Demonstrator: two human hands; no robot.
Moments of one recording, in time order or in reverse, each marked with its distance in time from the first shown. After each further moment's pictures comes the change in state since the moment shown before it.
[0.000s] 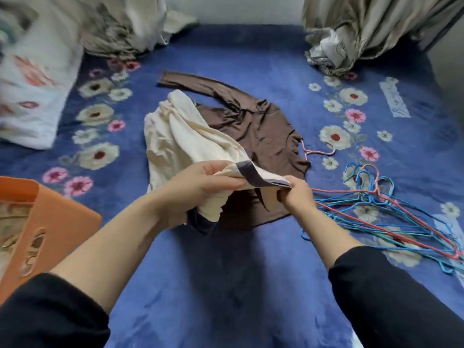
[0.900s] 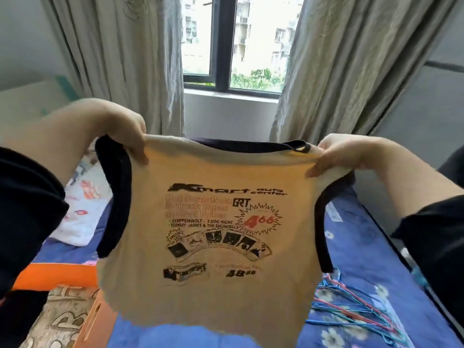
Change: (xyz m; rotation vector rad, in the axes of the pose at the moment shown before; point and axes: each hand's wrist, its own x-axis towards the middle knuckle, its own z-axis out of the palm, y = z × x) left_hand -0.246 0.326 -0.077 1.343 0.578 -0.165; right_hand -0.197 -0.310 -0.365 -0.346 -0.191 -0.295
